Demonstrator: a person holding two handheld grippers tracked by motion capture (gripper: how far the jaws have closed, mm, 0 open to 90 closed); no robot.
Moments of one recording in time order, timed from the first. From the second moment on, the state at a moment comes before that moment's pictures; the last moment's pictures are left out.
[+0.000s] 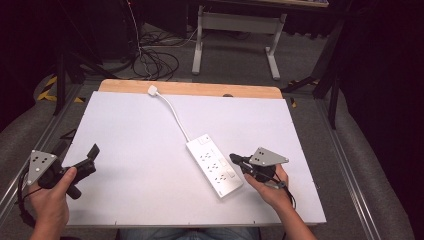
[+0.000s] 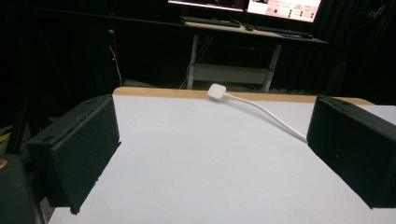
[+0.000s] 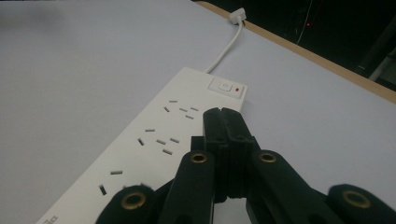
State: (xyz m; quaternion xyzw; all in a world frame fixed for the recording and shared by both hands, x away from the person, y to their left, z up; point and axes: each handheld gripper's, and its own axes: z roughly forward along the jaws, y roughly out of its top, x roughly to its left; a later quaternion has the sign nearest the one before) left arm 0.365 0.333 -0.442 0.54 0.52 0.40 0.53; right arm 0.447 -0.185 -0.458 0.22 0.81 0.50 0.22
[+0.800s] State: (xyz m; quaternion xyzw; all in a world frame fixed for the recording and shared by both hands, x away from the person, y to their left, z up) left arm 0.365 0.333 -0.442 0.54 0.52 0.40 0.53; right arm 0.444 -0.209 -0.446 0.24 0.75 0.57 0.23
